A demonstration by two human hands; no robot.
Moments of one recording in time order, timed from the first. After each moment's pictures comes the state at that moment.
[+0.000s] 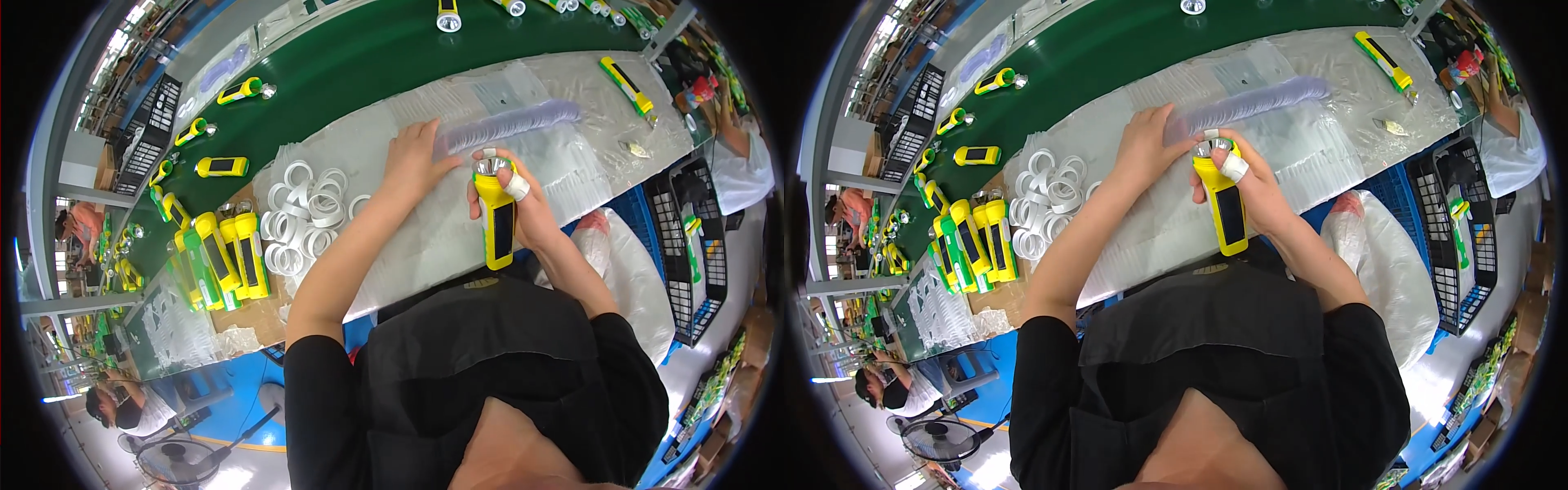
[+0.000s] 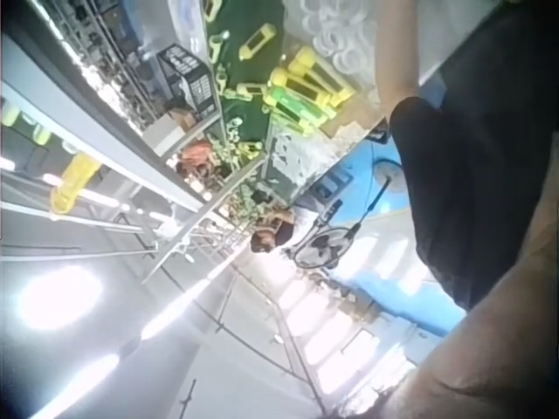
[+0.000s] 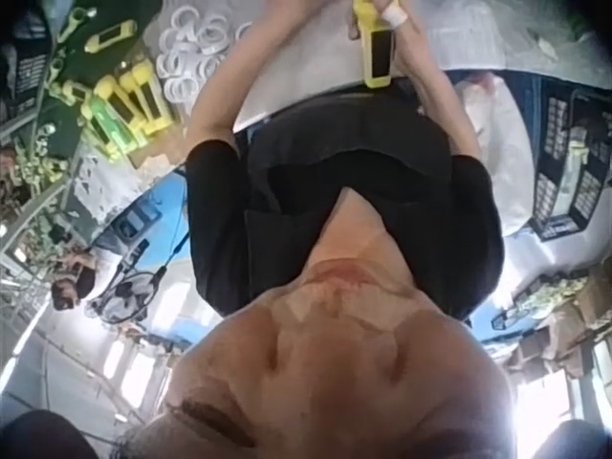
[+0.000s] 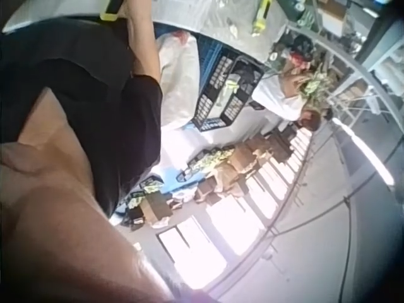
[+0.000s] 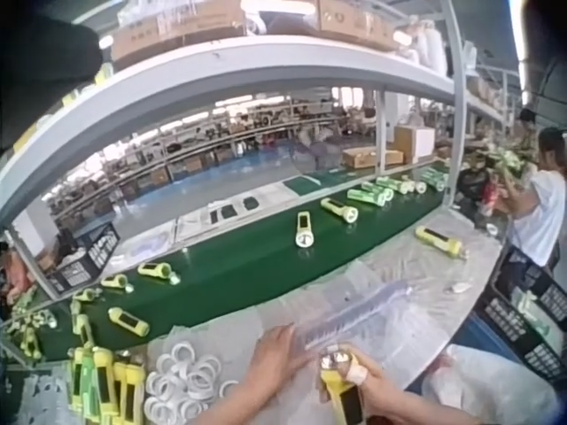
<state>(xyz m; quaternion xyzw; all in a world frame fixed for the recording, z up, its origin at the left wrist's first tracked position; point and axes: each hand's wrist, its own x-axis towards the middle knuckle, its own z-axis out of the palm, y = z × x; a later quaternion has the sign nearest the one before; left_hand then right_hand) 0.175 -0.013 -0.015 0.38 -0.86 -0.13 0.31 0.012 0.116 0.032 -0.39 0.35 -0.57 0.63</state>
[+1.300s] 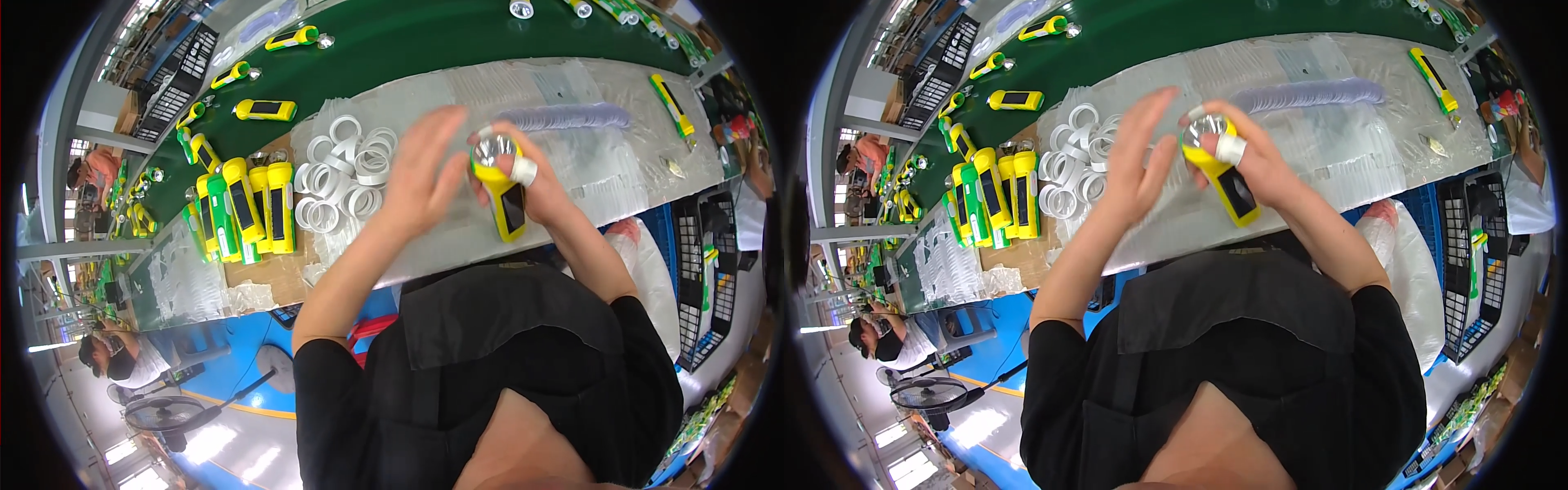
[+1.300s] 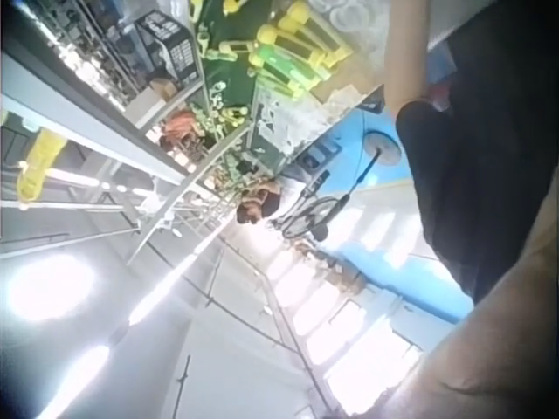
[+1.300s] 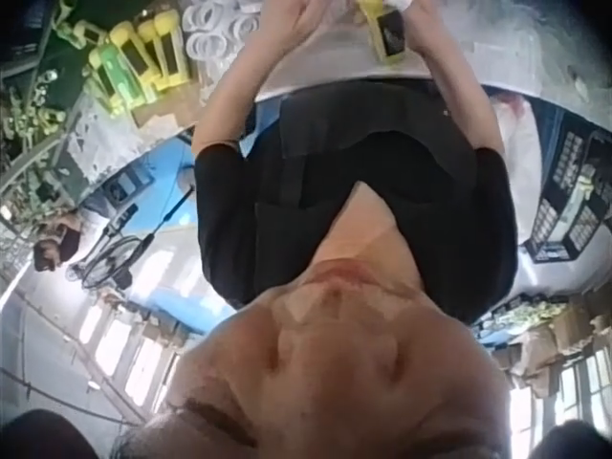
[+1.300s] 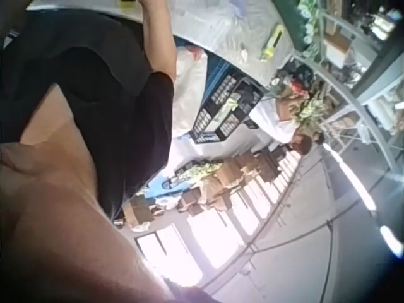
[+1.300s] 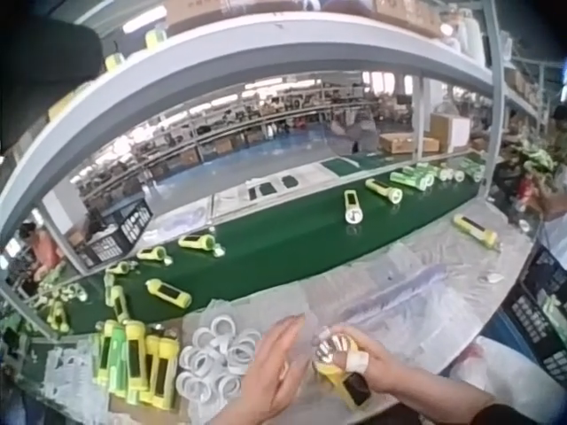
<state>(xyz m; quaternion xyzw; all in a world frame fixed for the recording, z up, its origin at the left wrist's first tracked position) 0.251 0.060 0.044 0.29 -0.78 -0.19 0.51 0.064 0.088 0.050 -0.49 0.30 -0.48 0.67</state>
